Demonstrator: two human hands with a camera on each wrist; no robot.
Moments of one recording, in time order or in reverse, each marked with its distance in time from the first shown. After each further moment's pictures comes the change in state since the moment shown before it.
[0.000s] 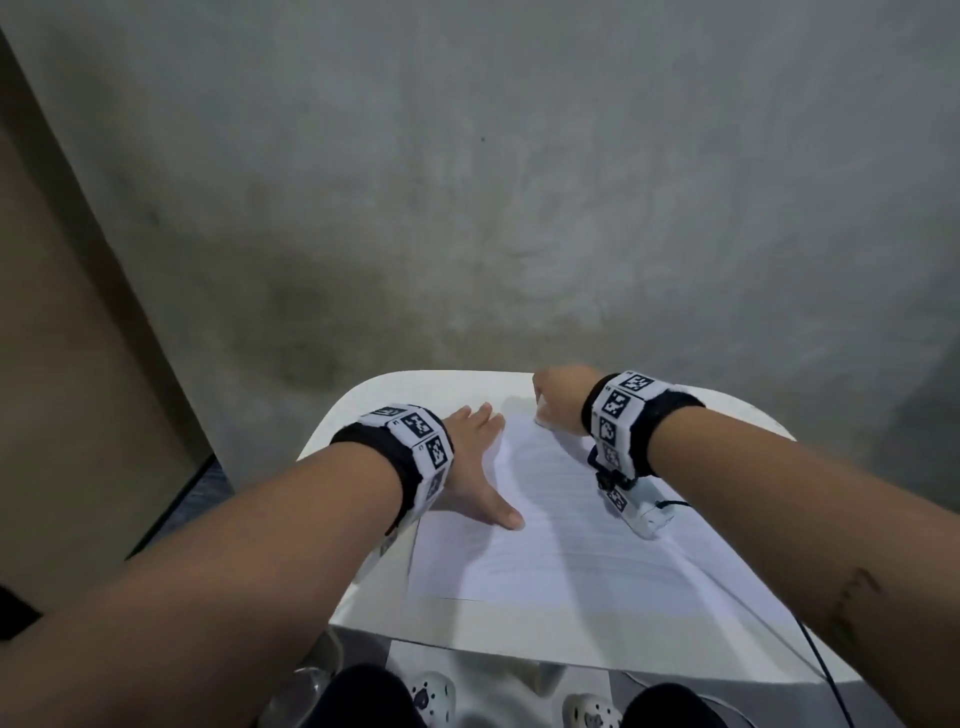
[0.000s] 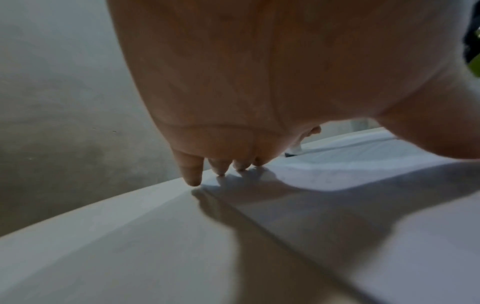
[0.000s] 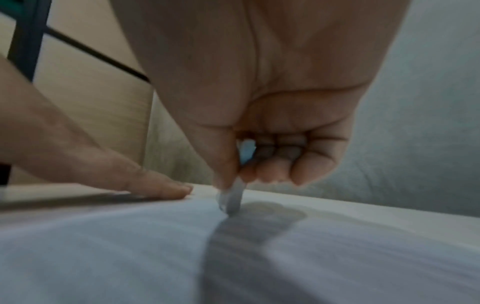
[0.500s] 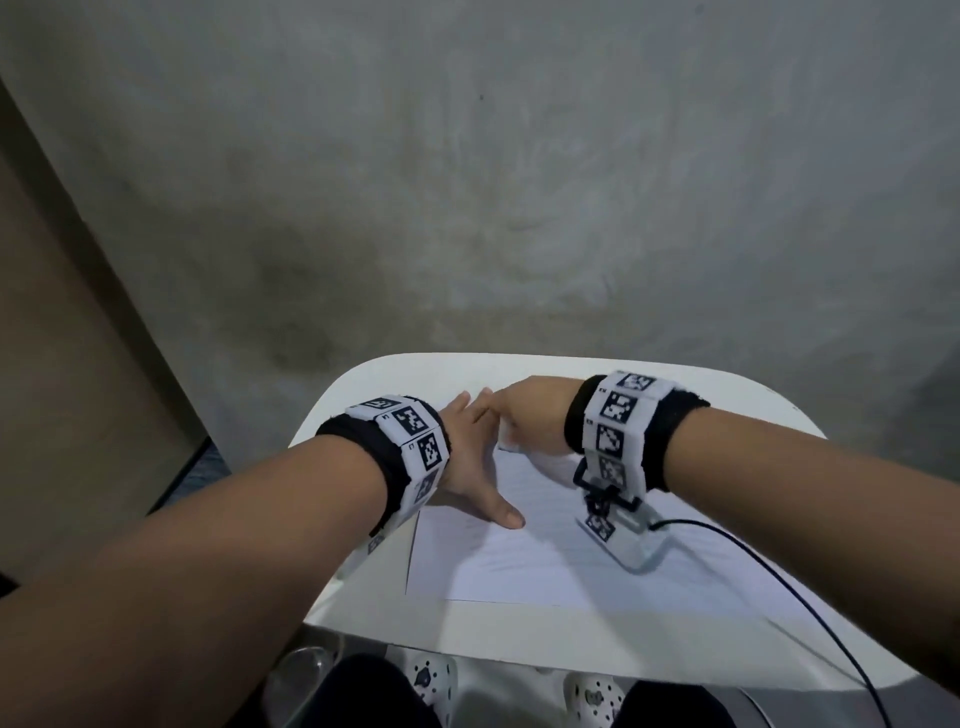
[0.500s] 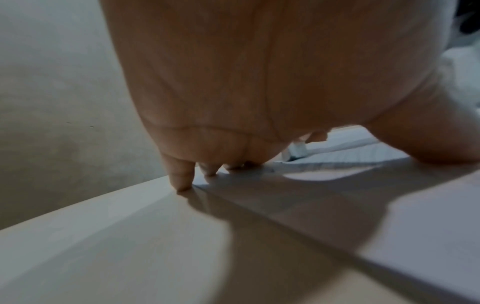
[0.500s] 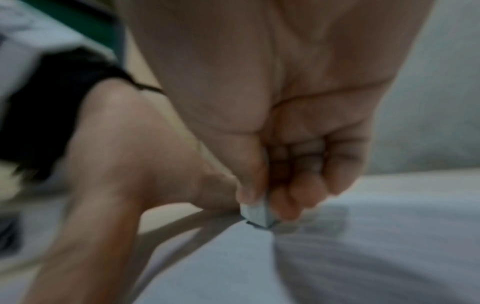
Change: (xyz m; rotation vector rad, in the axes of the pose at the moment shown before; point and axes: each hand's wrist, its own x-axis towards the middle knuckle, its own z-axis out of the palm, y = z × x) left_hand -0.006 0.008 -0.007 0.019 -0.041 0.037; right_hand -0.007 -0.027 0.009 -0.119 -0.136 -0.277
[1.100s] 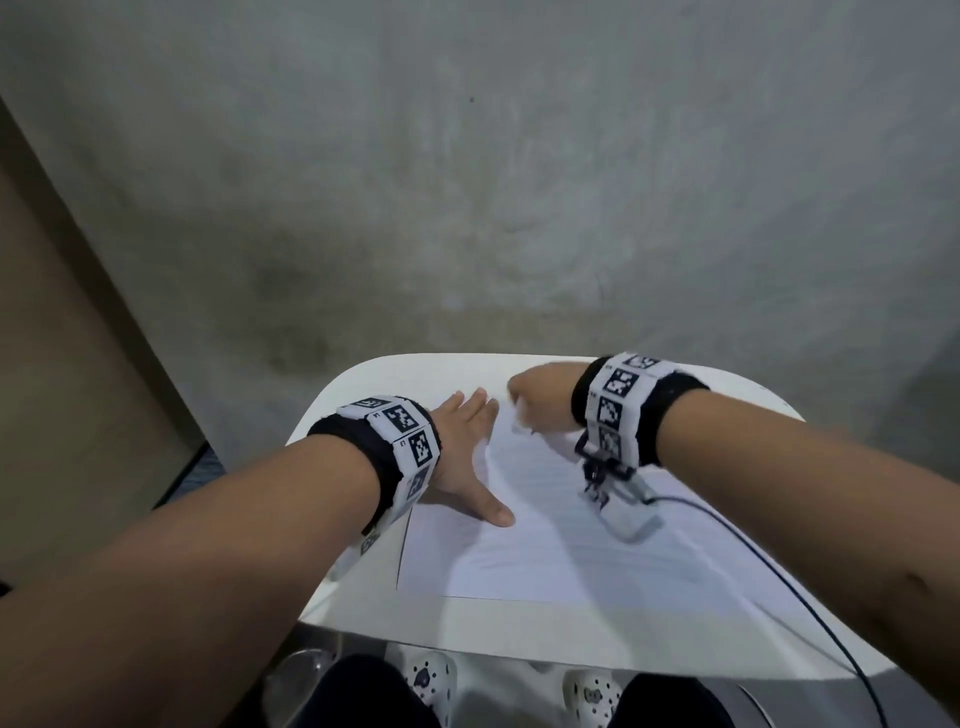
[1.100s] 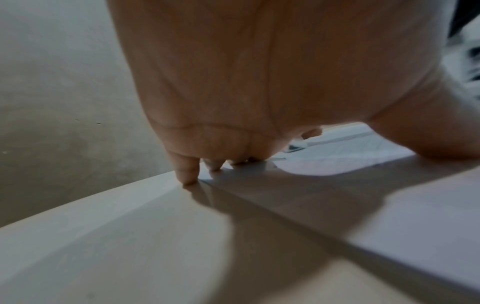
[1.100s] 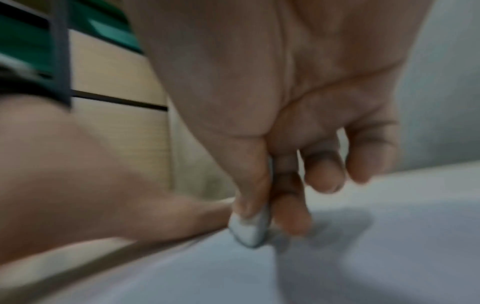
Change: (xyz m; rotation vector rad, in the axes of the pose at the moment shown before) left_hand 0.007 -0.006 0.006 0.011 -0.011 -0.003; right_hand 0.006 0.020 -0.004 -0.097 -0.043 0.035
